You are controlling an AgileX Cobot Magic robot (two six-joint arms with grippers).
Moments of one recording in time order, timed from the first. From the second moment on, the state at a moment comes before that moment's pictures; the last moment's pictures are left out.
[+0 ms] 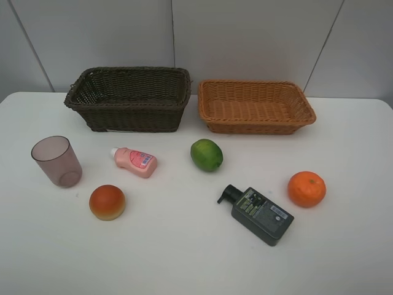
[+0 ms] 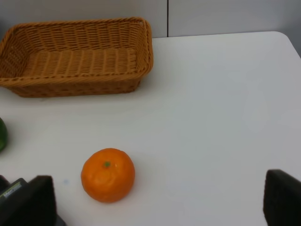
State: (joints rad) left arm -0.10 -0.01 -0.50 -0.04 1.06 0.04; right arm -0.05 0.00 -0.52 -0.03 1.06 0.04
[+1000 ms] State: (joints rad) left arm -0.10 -0.01 -0.50 -0.04 1.06 0.04; right arm -0.05 0.00 -0.52 -0.03 1.06 0.04
